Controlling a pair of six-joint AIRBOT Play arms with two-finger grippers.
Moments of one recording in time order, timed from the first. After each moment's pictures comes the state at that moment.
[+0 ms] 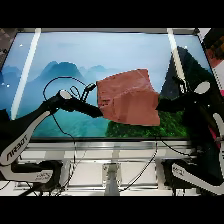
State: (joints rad) left arm -0.30 -1.49 0.91 0.63 -0.99 -0.71; right arm -0.15 -1.21 0.95 -1.15 1.30 1.30
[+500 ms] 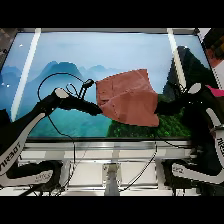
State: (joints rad) left arm -0.30 -1.40 0.91 0.65 -0.98 -0.73; right arm -0.18 -1.36 0.95 -1.13 1.31 1.29
